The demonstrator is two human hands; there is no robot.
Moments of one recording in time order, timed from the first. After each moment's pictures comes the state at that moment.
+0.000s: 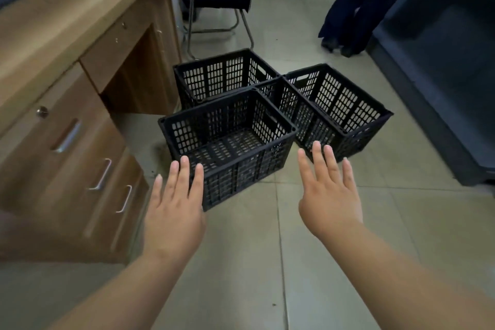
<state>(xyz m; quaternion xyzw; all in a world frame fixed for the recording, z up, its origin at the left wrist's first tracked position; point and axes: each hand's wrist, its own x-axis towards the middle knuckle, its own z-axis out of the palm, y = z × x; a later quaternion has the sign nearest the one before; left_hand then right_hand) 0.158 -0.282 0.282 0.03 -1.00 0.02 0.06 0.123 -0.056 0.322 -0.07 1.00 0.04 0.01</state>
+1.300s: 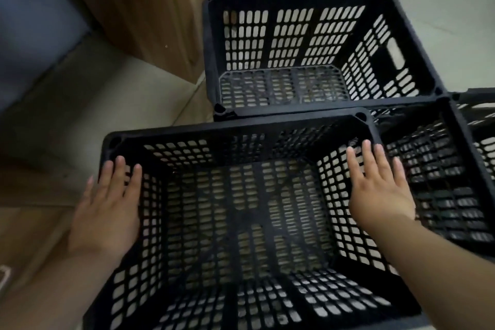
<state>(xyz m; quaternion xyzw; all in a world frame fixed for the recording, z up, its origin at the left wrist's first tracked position) -0.237 -0.427 0.000 0.28 -0.94 0.04 -0.20 -0.448 -0.102 0.023 -0.20 0.94 0.18 0.19</state>
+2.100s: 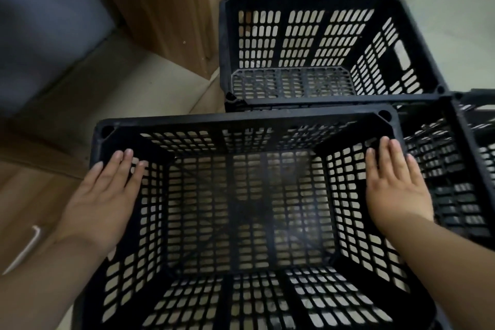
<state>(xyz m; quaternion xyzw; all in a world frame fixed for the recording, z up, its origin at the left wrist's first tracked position) -0.182 -0.430 0.018 0.16 -0.97 0.11 -0.14 -0.429 -0.083 0.056 -0.20 0.91 0.28 0.24</state>
